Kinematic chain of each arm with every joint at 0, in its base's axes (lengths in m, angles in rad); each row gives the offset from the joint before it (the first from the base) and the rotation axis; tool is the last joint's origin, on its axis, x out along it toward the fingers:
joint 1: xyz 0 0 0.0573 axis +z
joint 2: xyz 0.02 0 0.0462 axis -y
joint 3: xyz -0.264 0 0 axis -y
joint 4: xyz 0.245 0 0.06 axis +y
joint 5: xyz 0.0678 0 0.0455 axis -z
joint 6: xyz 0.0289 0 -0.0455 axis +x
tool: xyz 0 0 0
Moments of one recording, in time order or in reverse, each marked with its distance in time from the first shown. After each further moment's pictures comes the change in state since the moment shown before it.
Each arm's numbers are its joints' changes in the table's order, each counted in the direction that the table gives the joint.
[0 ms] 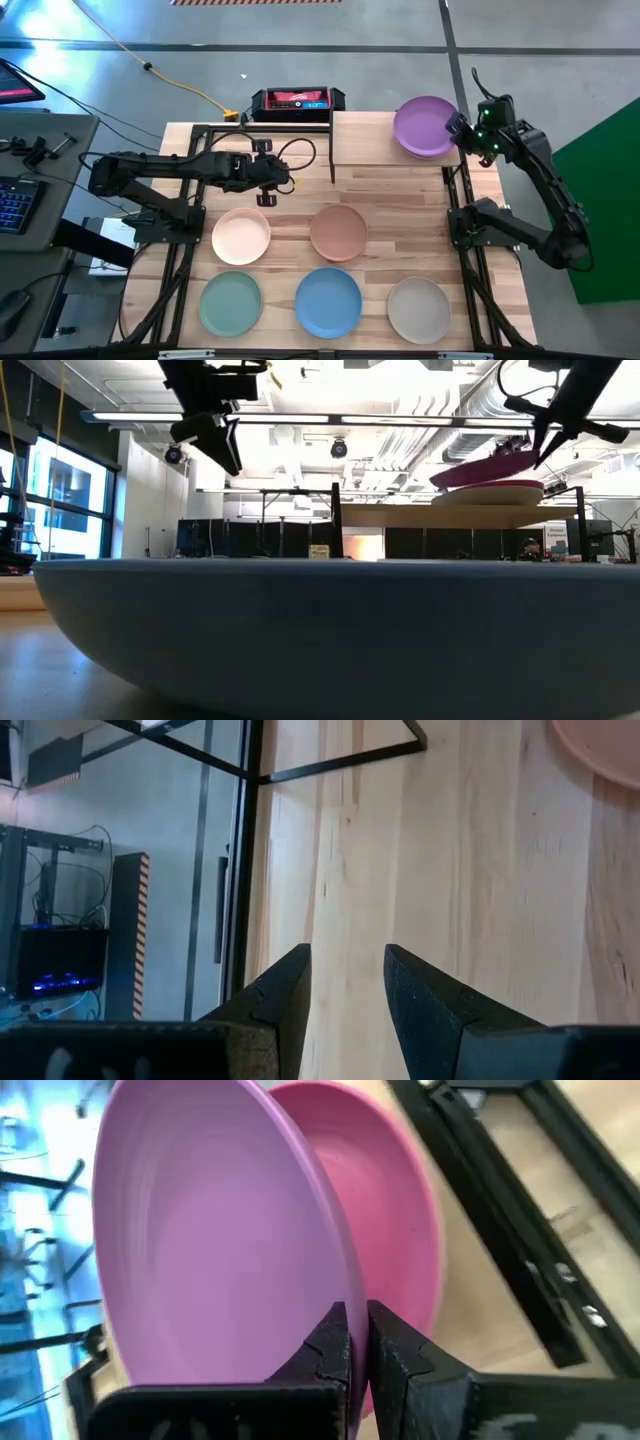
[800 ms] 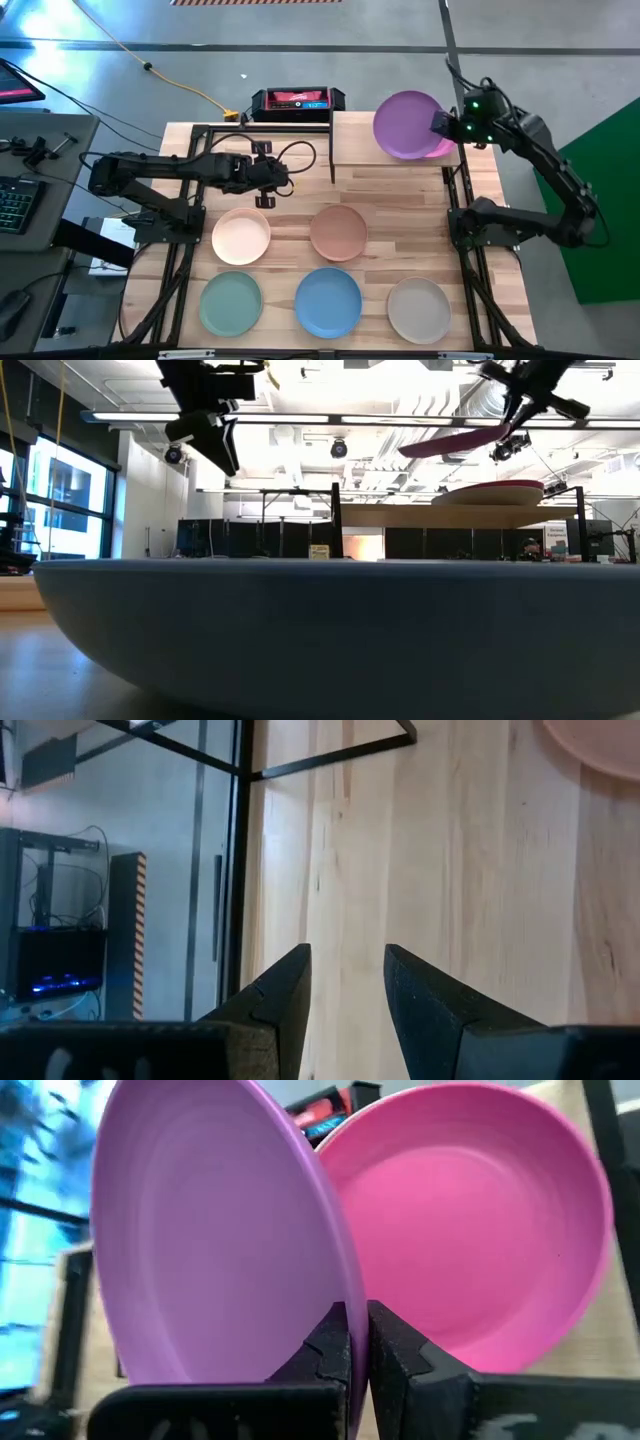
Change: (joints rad) left arm -0.013 0.001 0.000 0.026 -0.001 -0.009; right arm 0.273 -0.131 0.217 0.024 0.078 -0.182
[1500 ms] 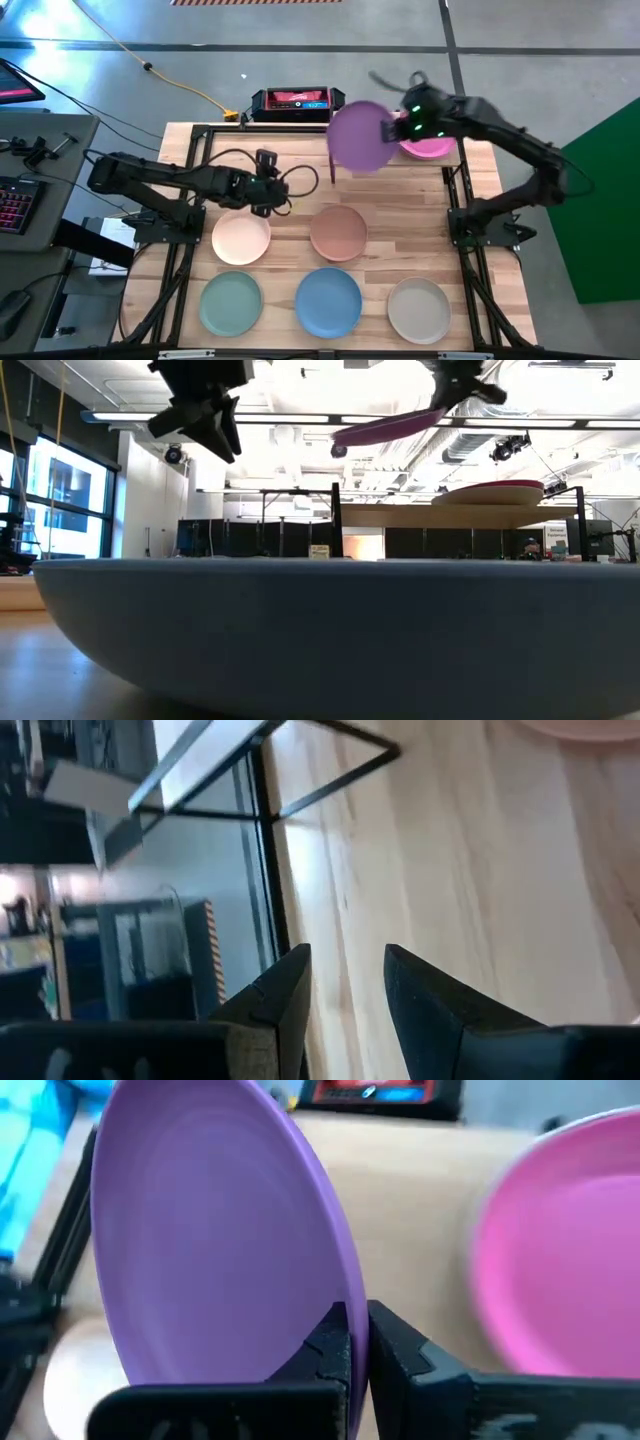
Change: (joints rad) left arm -0.148 0.000 0.000 0.005 -0.155 0.141; right arm 0.418 -0.393 0.350 0.041 0.173 -0.017
